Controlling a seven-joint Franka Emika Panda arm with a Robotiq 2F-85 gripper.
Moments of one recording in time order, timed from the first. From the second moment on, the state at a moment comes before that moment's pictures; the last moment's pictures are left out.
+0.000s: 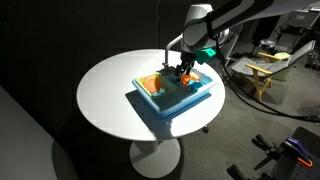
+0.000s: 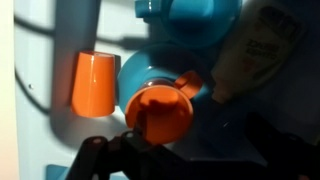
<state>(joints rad) -0.04 0.66 0.03 -1.60 0.03 2.30 -0.22</state>
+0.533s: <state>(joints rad) -0.04 0.69 0.04 -1.59 0.03 2.30 -0.22</state>
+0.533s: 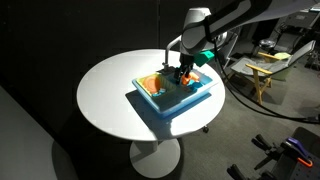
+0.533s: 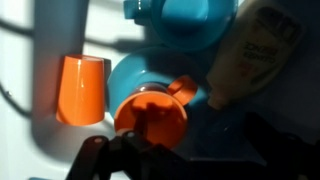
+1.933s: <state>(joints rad) -0.03 0.68 0.05 -1.58 0.03 2.30 -0.22</state>
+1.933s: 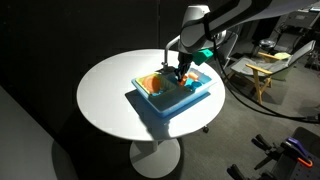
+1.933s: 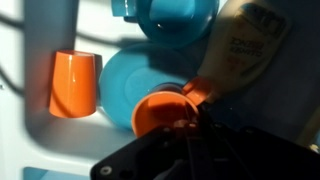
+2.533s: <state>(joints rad) -0.02 0.65 0.05 -1.60 0.03 2.30 -0.21</state>
